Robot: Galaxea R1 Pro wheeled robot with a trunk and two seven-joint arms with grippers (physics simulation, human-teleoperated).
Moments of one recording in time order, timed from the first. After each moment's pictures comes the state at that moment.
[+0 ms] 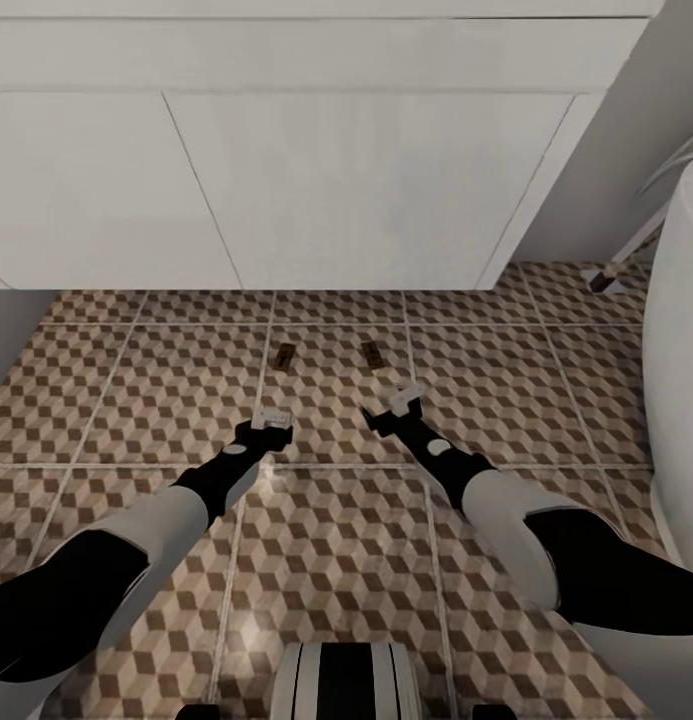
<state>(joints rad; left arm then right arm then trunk) -1.13 -0.05 -0.45 -0.18 0.30 -0.06 0.08 -1.21 0.14 0.09 -0.02 0.29 -0.43 0.08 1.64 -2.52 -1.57</state>
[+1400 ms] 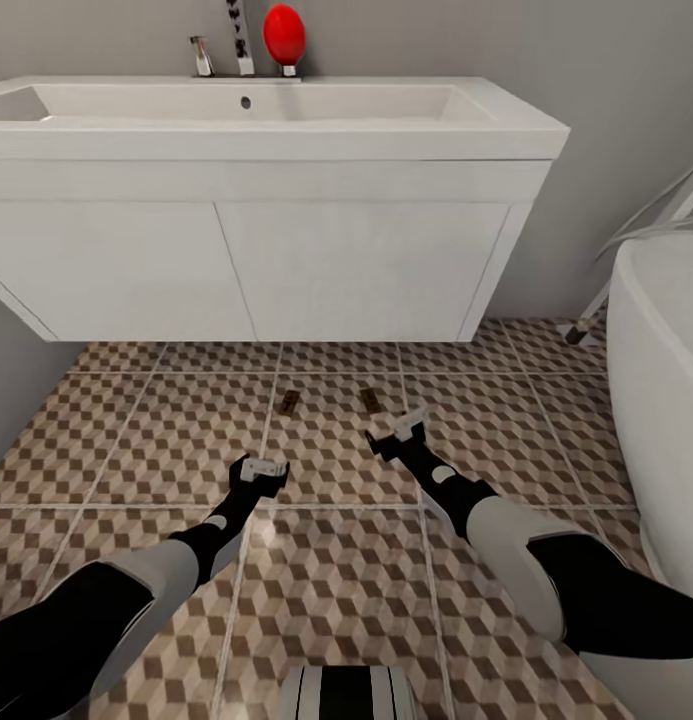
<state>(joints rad) -1.01 -0.05 -0.46 0.07 0.30 -0.60 -0.06 -1.13 0.13 0.09 -0.02 0.29 -0.48 0.08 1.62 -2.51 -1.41</state>
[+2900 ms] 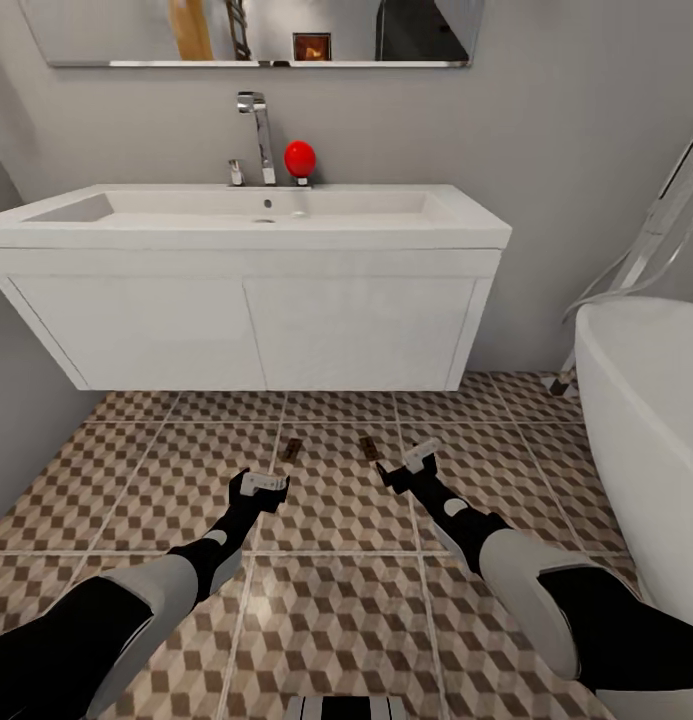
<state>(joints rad) -0.97 -0.06 -0.46 0.07 0.30 -0.60 -0.05 -1.03 0.09 0.09 -0.02 0.29 -0.49 0.08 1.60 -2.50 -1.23</state>
